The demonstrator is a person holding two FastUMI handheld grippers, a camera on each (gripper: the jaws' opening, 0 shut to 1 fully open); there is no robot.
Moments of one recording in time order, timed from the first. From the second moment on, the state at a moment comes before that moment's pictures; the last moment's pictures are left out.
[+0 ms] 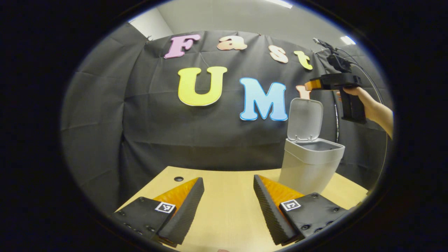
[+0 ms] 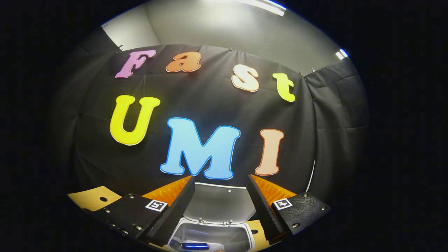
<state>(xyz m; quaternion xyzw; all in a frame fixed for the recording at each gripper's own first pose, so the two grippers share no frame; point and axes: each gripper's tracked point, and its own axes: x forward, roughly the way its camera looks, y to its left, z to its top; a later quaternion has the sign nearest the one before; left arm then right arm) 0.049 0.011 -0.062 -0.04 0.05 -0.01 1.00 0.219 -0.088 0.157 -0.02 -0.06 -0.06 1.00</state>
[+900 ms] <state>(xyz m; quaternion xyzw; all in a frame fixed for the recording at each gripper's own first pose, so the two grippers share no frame) 0.062 0.037 -0.072 -0.06 0.06 0.01 1.00 0.310 -0.116 0.132 0.02 0.01 -0.06 1.00</state>
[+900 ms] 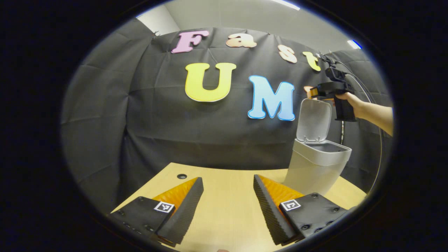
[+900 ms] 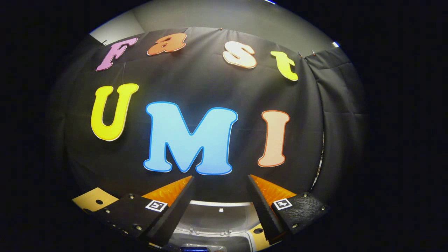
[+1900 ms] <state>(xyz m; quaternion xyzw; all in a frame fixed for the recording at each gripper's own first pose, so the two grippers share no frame) 0.052 -0.004 -0.069 -0.05 0.05 -0.01 1.00 0.227 -0.103 0.086 0.07 0.02 -0.03 1.00</state>
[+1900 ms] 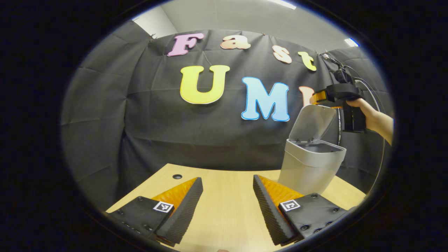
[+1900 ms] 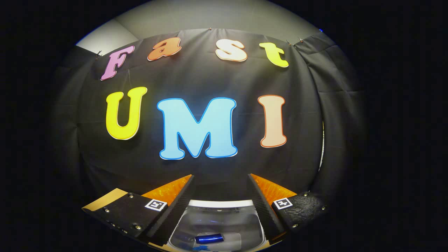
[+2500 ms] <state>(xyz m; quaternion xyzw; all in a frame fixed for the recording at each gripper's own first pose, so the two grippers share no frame) 0.050 -0.010 -0.072 -0.04 0.06 -0.02 1.00 0.190 -0.088 0.018 0.07 0.07 -0.04 0.99</state>
